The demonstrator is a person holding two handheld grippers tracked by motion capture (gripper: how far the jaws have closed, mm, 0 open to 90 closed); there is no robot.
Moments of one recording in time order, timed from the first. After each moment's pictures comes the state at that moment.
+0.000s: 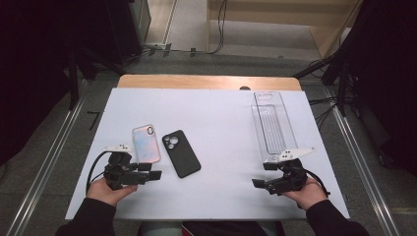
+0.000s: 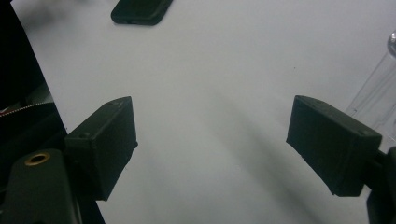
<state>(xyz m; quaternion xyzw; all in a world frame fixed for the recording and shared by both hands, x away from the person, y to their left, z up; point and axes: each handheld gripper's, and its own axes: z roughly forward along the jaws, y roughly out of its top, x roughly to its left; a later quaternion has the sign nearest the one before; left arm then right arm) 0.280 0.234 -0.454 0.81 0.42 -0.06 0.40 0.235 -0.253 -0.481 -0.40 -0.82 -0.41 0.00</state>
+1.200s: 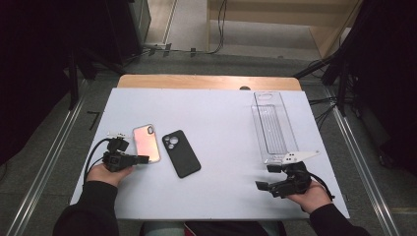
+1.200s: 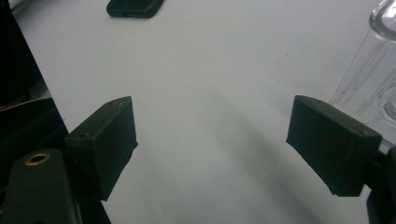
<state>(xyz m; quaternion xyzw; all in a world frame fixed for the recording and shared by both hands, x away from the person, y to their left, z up) 0.331 0.256 -0.481 0.80 0.50 -0.05 0.34 0.226 -0.260 -0.481 -0.41 -0.82 -0.41 -0.01</state>
